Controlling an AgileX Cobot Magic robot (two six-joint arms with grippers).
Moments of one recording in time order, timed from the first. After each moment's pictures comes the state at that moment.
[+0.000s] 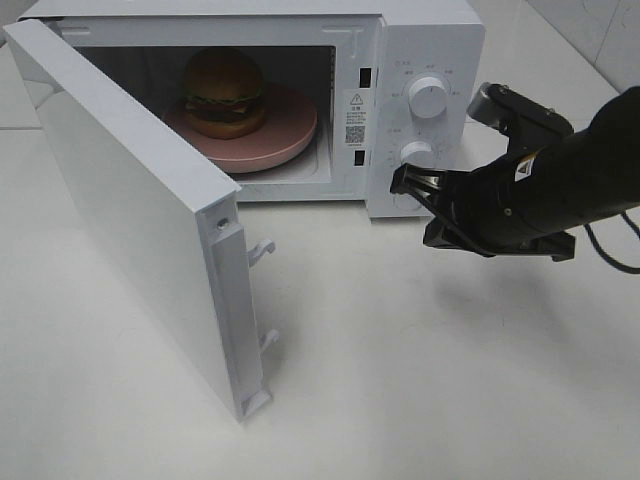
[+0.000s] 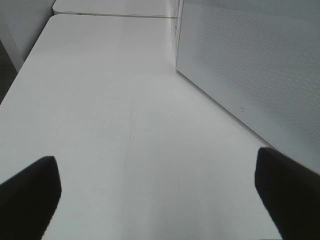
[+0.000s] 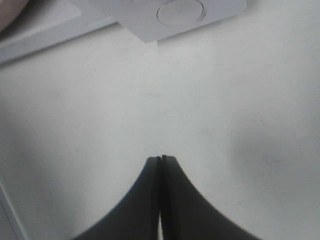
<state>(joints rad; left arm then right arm) 0.01 0.00 -0.51 -0.02 1.08 -0.03 0.43 1.58 -0.73 0.29 0.06 0.42</state>
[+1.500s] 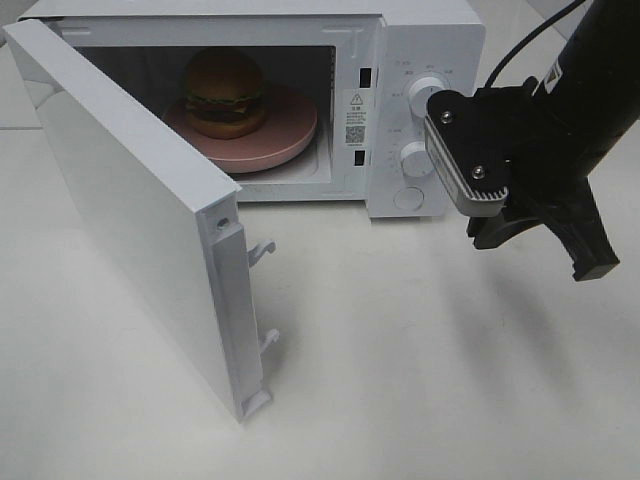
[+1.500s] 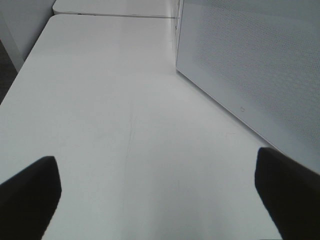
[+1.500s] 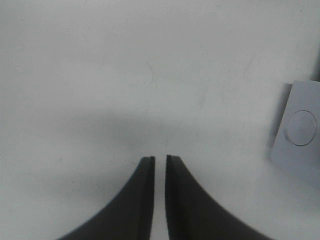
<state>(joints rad) 0.01 0.00 -0.51 -0.02 1.08 -0.03 0.43 1.54 -1.06 0.12 0.84 -1.39</state>
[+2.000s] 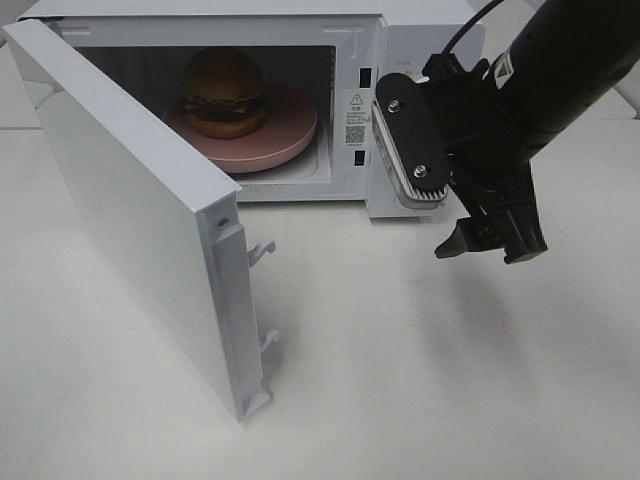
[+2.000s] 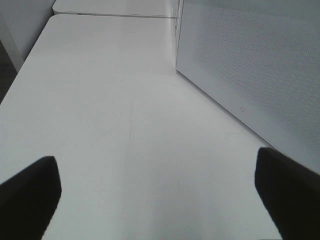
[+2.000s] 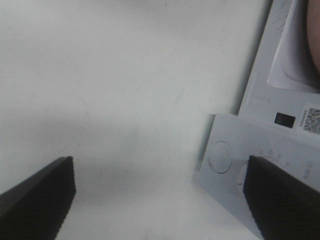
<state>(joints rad) 0.01 0.00 -0.51 -0.02 1.08 -0.03 0.54 1.54 -1.06 0.03 0.63 -1.29</state>
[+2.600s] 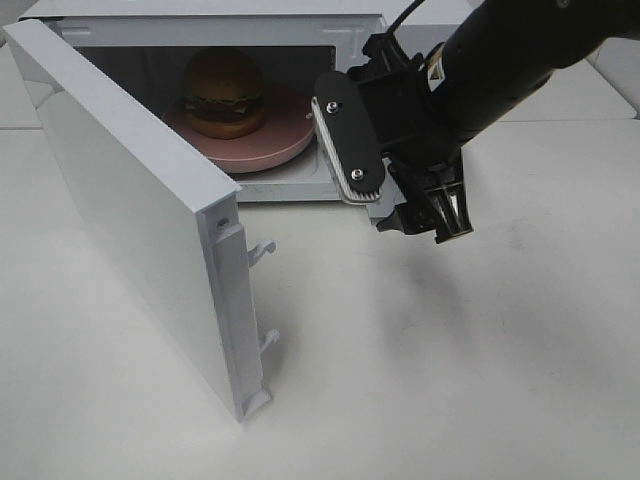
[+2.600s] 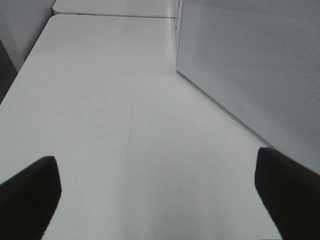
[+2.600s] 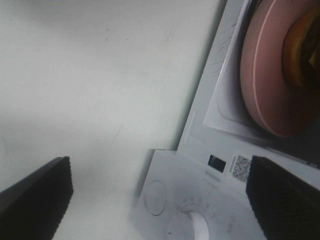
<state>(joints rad) 0.01 -0.01 -0.51 -0.02 1.08 -0.03 0.62 1.63 -1.11 -0.06 0.45 -1.26</state>
